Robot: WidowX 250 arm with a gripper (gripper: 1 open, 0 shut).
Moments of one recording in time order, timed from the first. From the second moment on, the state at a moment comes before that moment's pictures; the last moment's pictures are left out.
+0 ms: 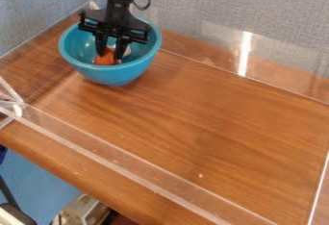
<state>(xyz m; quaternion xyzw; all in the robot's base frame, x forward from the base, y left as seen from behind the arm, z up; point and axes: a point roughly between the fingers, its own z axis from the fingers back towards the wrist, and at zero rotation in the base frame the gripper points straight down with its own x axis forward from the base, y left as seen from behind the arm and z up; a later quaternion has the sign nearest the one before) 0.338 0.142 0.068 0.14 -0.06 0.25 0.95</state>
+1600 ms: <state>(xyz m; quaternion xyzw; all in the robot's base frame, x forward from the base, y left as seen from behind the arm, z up) 0.341 0.143 0.066 0.16 -0.07 0.25 0.95</state>
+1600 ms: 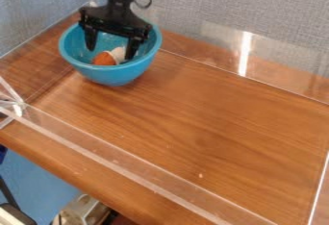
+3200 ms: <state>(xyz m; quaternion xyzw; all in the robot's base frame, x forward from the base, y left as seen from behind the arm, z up) 0.337 0.150 0.078 0.19 -0.08 0.25 0.95</state>
